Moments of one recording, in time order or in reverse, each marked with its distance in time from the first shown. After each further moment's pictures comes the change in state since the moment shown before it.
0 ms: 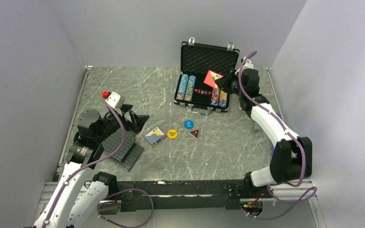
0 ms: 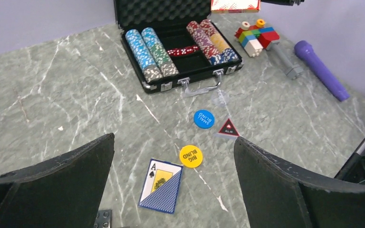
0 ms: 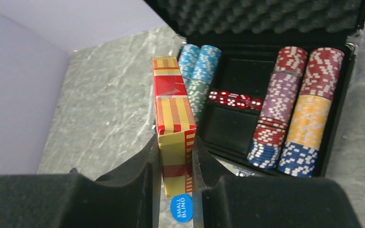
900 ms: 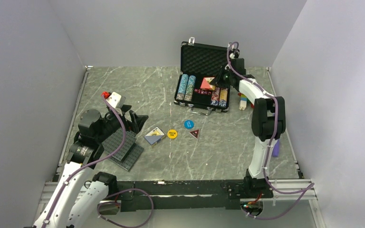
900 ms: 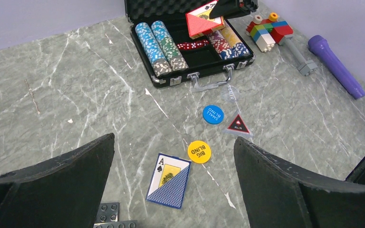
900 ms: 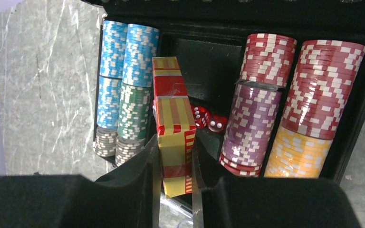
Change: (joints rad) left arm 0.000 0.005 0.000 -0.038 -0.051 0.032; right arm -0.087 0.643 0.535 -0.318 -0.120 -0.049
